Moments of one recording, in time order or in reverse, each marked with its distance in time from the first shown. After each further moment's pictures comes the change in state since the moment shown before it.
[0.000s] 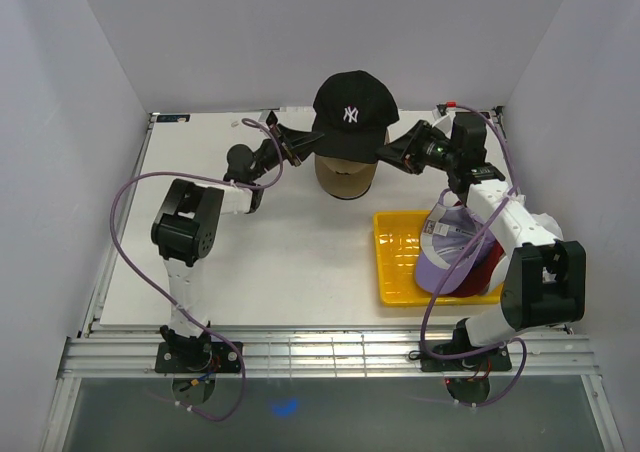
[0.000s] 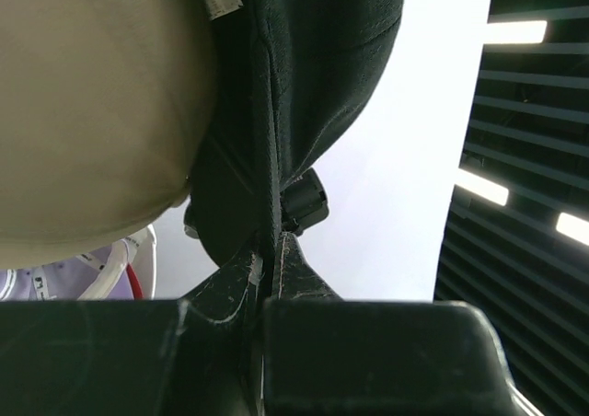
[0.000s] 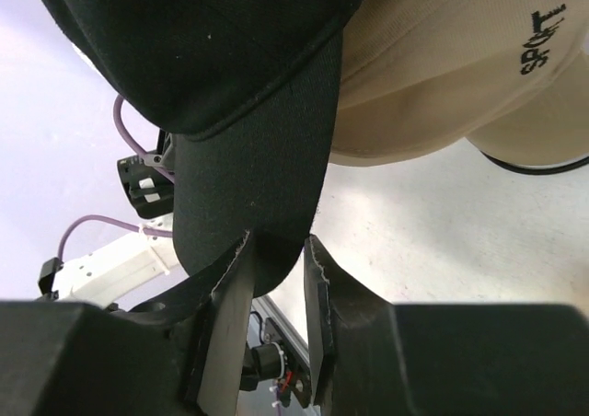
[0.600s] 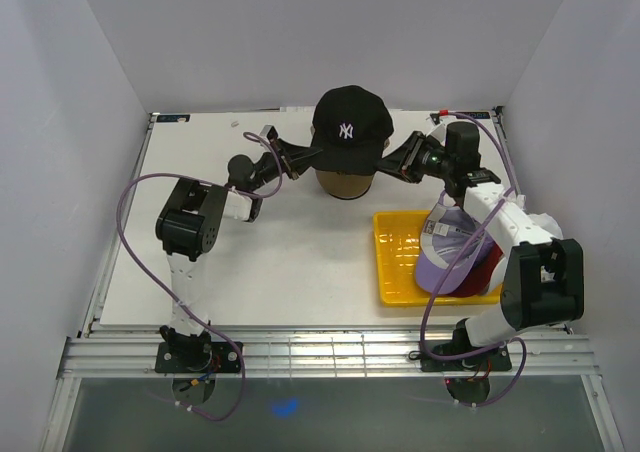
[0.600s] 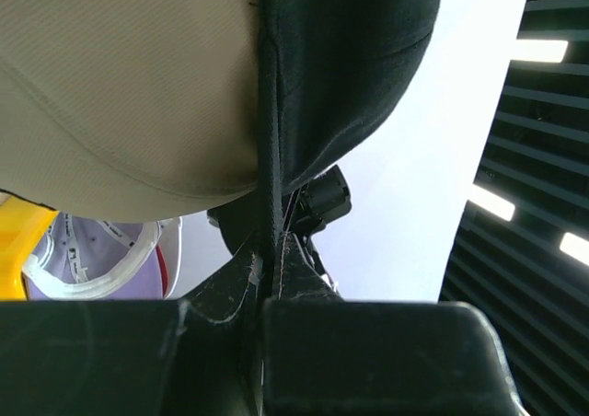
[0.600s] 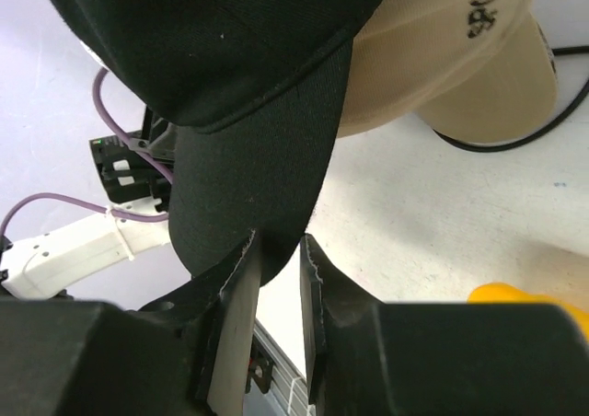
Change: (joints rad) left arm 0.013 0.061 -0.074 0.050 0.040 0.000; right arm 0.015 0.003 -0.031 -0.065 0.028 -0.123
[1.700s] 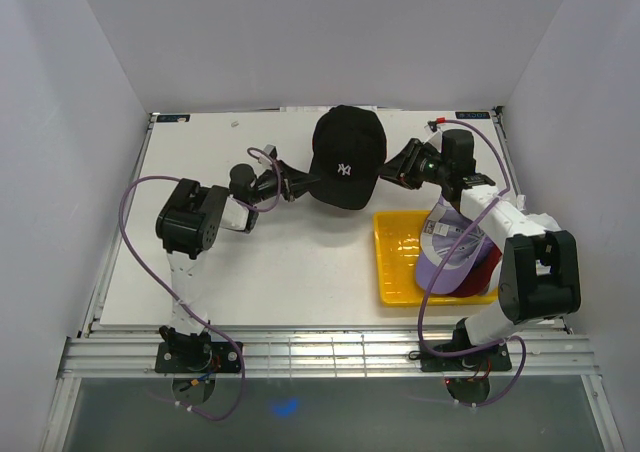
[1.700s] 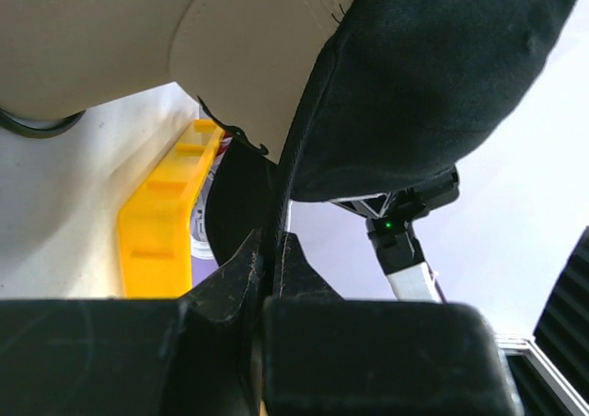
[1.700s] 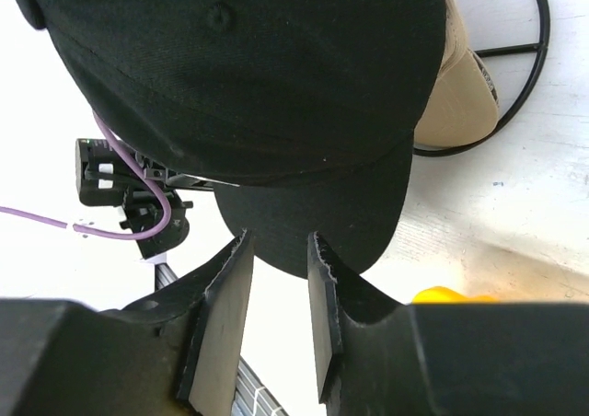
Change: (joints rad) left arm 0.021 0.030 -0.115 -0.158 0.093 0.292; right arm 0.000 0.042 -0.060 0.035 0.055 -0.076
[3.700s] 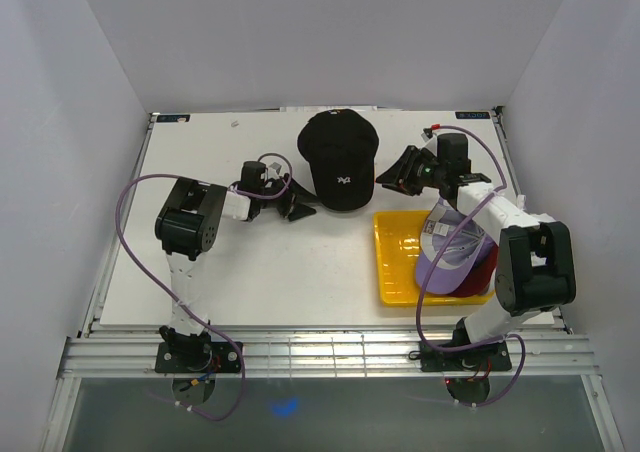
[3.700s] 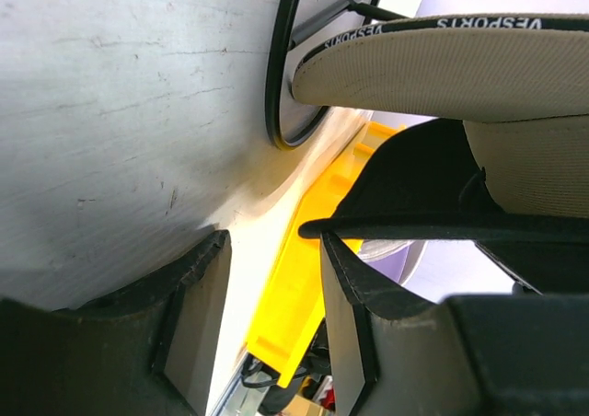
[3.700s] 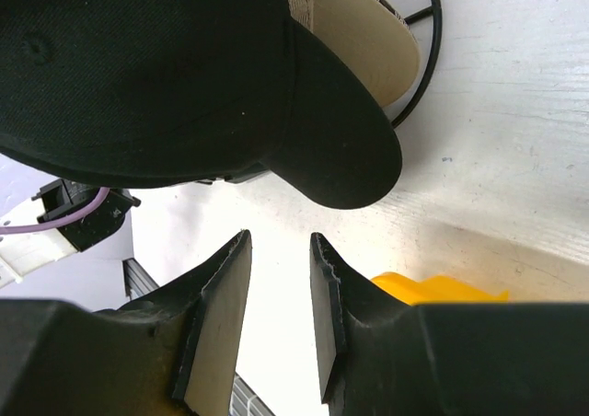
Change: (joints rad) left arm 0.000 -0.019 0.111 -0.814 -0.063 0.473; right arm 0.000 0.054 0.011 -0.090 0.037 -0.077
